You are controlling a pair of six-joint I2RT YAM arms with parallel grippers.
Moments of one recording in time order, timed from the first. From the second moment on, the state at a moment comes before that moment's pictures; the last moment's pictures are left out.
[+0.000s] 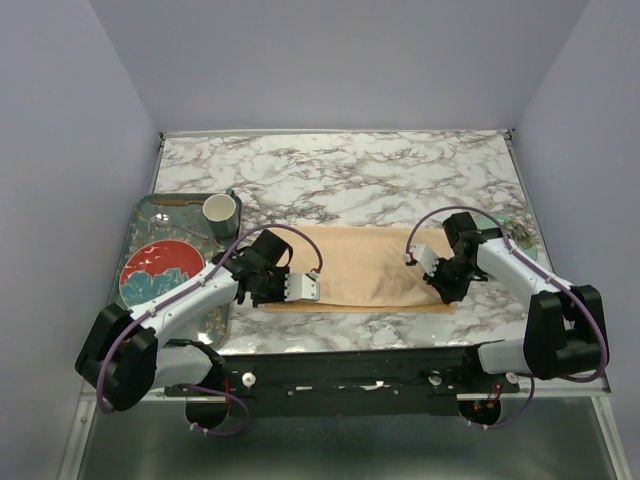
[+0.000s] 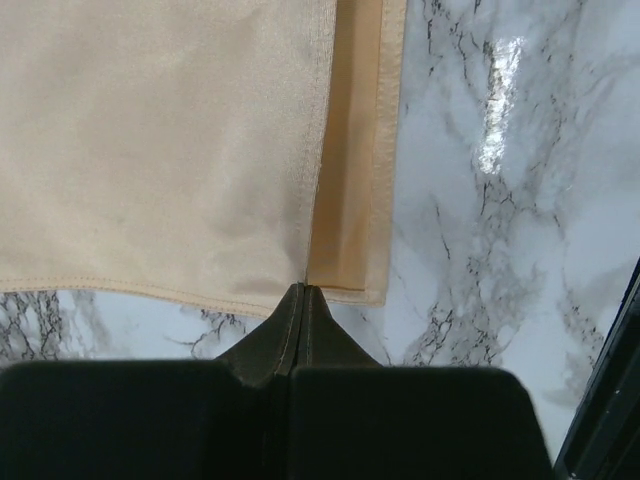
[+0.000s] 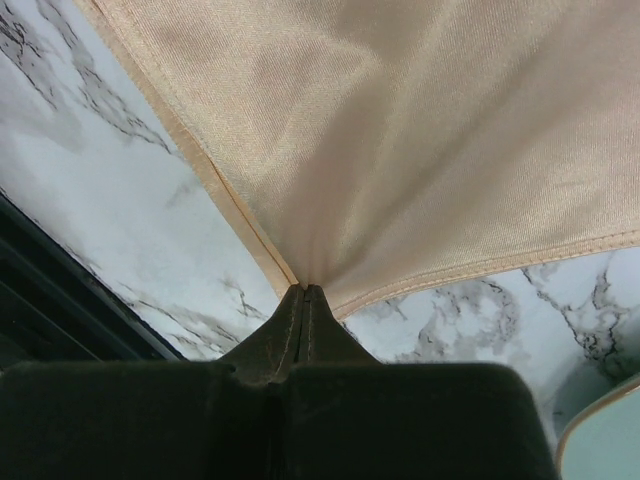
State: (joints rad) left arm -0.63 1.22 0.72 -0.70 0.21 0.94; right arm 0.17 1.36 0.78 -0.93 -0.23 -0.92
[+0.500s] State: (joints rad) left arm -0.64 1.24 0.66 -0.70 0.21 0.90; right arm 0.17 1.40 0.75 -0.89 -0.23 -0.92
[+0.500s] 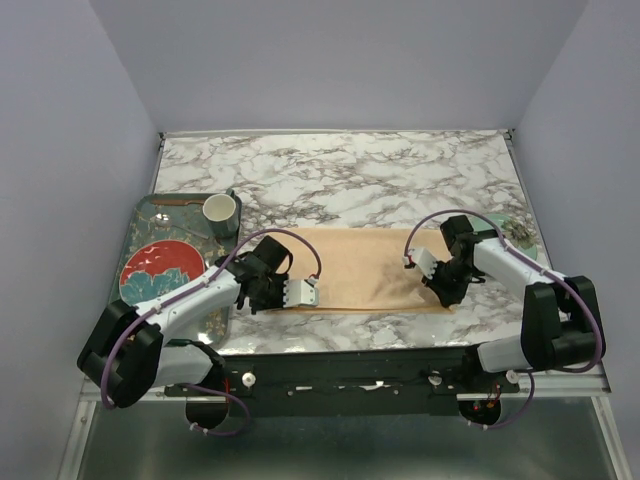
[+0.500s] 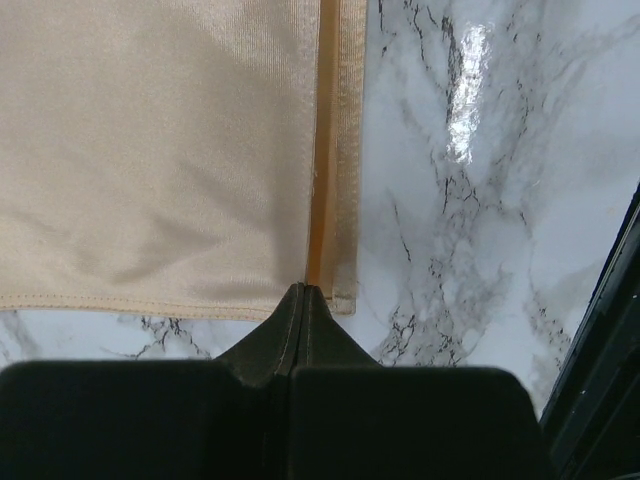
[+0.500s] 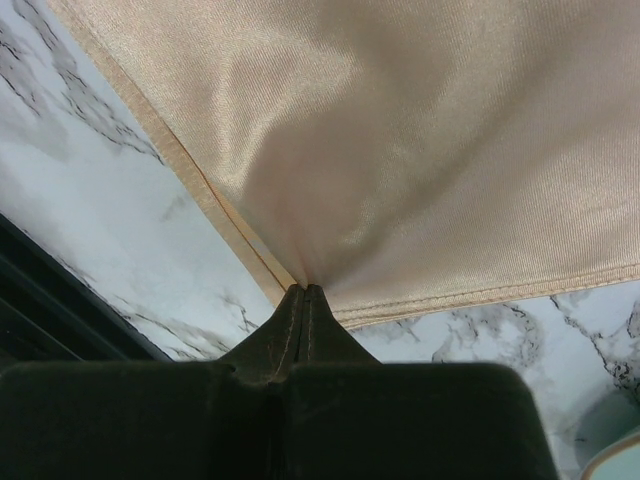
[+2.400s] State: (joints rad) left arm -0.64 1.14 1.26 -0.52 0.22 0.34; right arm 0.17 1.22 1.44 -0.80 -0.46 -0.44
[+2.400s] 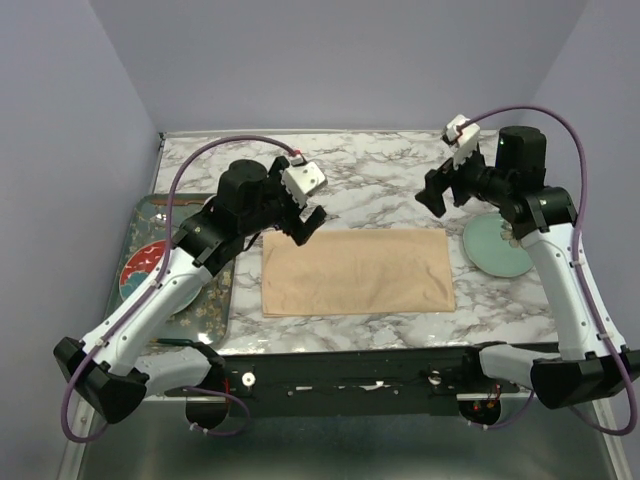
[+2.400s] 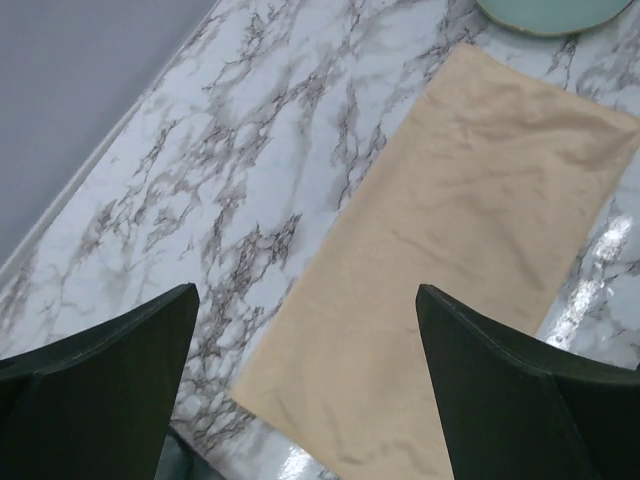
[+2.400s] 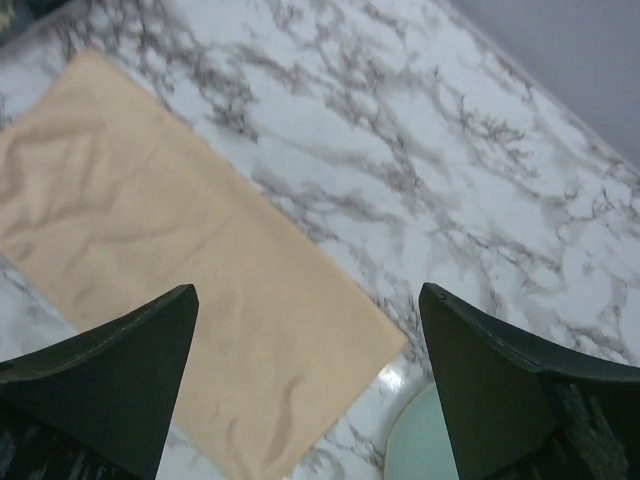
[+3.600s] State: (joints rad) left arm -0.43 2.11 1.16 0.53 1.00 -0.98; right arm 0.17 2.08 1.30 -0.21 -1.19 0.44
